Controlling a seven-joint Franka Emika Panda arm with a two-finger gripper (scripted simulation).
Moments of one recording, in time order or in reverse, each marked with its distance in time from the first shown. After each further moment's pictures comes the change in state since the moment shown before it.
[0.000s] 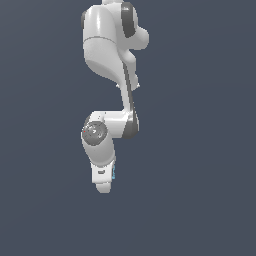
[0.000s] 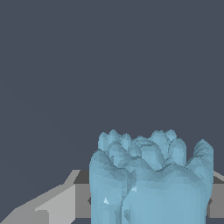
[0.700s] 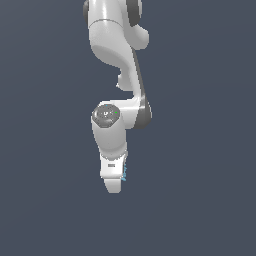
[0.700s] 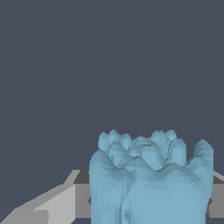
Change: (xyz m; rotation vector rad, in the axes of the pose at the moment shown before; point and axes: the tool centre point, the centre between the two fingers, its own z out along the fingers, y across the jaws) arm 0.049 0.023 -0.055 -0.120 0.047 0.072
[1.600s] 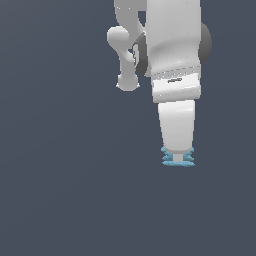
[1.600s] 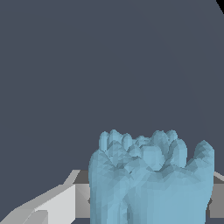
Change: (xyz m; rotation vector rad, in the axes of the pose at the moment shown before) arm 0.163 0.067 -0.236 -0.458 0.177 0.261
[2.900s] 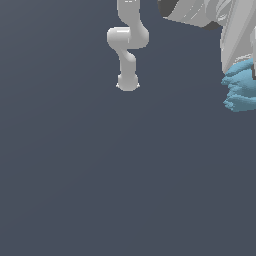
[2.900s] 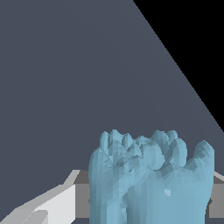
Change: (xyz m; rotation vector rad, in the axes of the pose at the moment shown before) arm 0.099 0.050 -0.129 -0.273 0.087 0.152
